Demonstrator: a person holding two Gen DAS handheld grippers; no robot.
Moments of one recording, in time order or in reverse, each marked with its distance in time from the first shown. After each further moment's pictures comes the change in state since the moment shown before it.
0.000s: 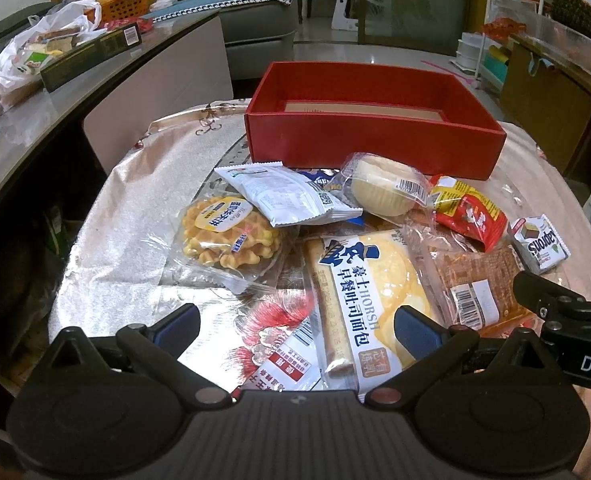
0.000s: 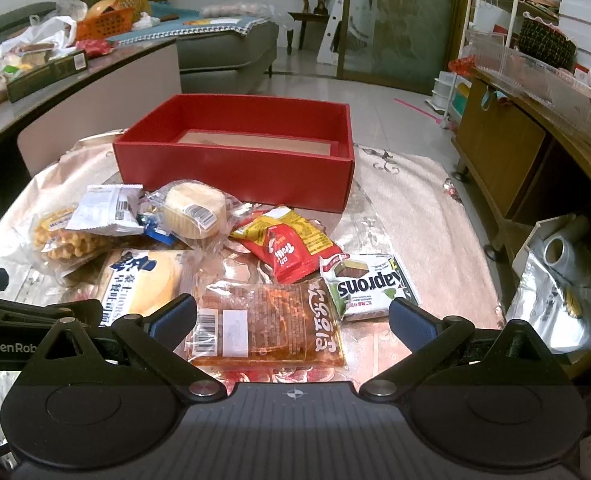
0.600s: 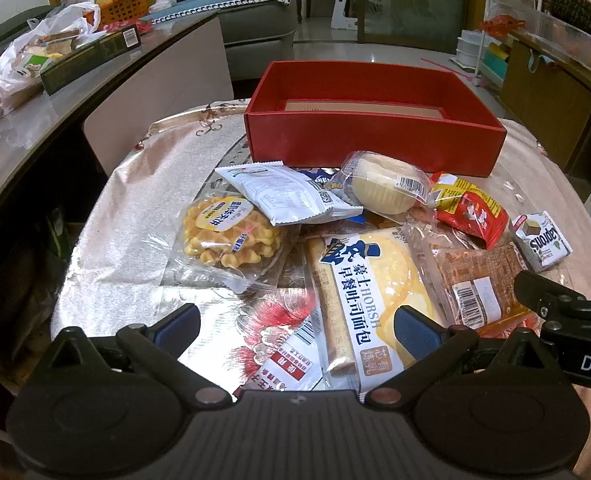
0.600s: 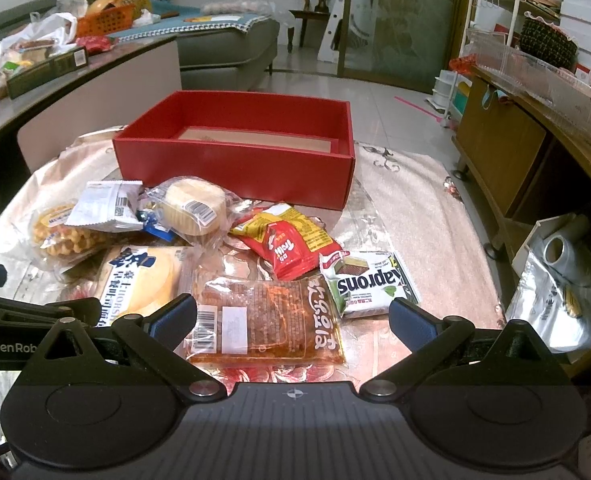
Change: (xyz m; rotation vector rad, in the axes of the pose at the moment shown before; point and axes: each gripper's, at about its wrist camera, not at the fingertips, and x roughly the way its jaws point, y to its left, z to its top) left arm 0.000 0.000 -0.001 0.007 0.000 0.005; right arm 0.001 0.000 -0.002 -0.002 0.006 0.001
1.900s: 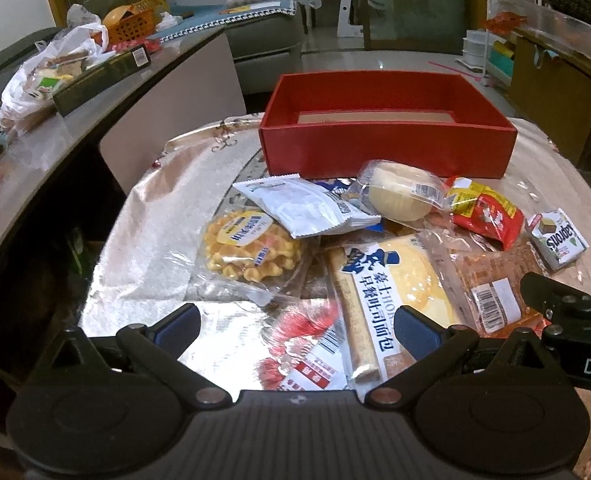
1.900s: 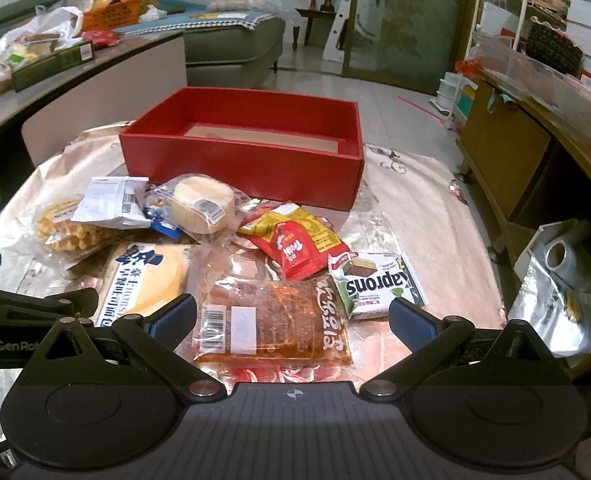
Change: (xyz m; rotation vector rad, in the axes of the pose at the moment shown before) left arm -0.004 0.000 0.001 0.047 -0.040 0.069; right arm -0.002 0.009 0.005 -0.034 0.013 -0.001
